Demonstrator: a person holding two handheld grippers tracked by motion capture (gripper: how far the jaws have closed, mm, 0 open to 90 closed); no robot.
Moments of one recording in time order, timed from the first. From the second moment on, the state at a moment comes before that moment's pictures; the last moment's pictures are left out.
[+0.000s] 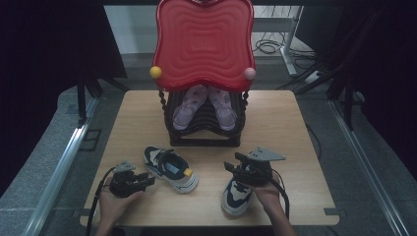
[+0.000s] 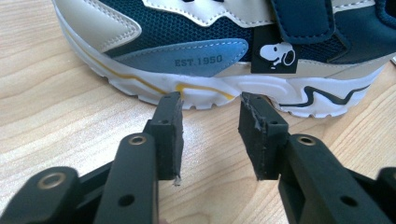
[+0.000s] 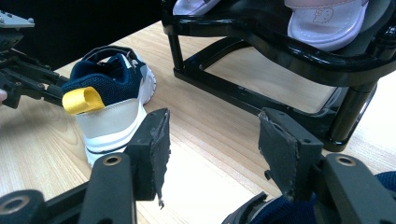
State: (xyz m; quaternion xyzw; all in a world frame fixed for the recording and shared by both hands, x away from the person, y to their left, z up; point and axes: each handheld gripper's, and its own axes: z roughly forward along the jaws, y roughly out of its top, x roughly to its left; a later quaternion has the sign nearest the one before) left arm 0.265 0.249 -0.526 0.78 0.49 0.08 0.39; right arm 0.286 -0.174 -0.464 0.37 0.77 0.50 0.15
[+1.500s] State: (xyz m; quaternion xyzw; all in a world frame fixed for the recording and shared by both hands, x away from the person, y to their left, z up) left arm 0.254 0.250 -0.522 0.77 0.48 0.07 0.40; right arm 0.280 -0.147 -0.458 0.32 0.79 0.51 0.13
